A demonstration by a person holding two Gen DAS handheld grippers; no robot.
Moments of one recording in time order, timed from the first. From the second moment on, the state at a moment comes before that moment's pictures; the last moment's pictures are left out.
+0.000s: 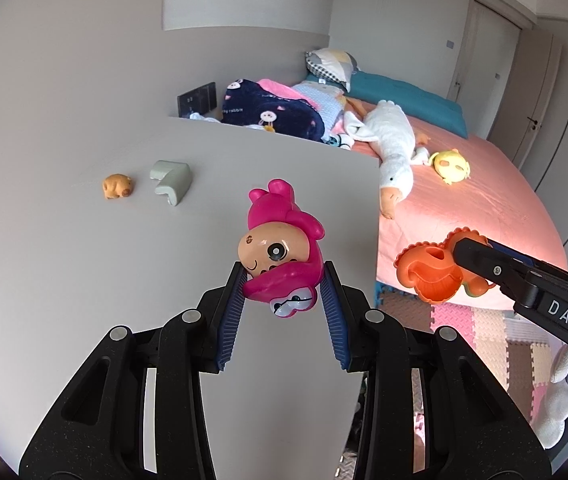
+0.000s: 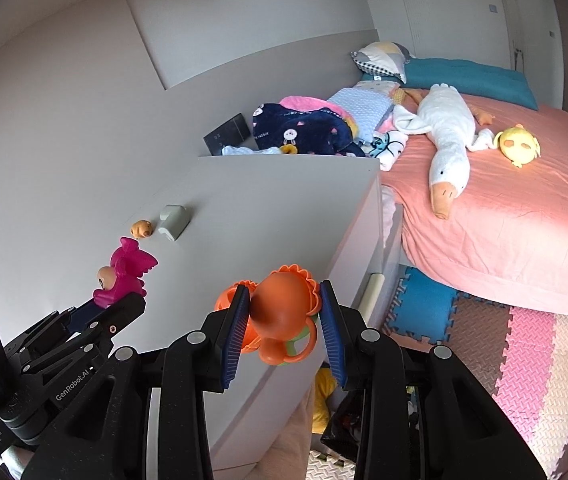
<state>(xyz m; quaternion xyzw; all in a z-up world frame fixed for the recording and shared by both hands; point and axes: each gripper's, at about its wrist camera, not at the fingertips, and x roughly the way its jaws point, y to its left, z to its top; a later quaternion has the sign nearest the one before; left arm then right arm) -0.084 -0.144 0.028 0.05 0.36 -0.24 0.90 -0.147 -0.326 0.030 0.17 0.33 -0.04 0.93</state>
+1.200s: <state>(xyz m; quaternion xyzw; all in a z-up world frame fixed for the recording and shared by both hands) -0.171 -0.285 -0.002 0.14 0.37 -0.38 0.84 -0.255 -0.448 0.011 0.20 0.33 -0.17 0.91</state>
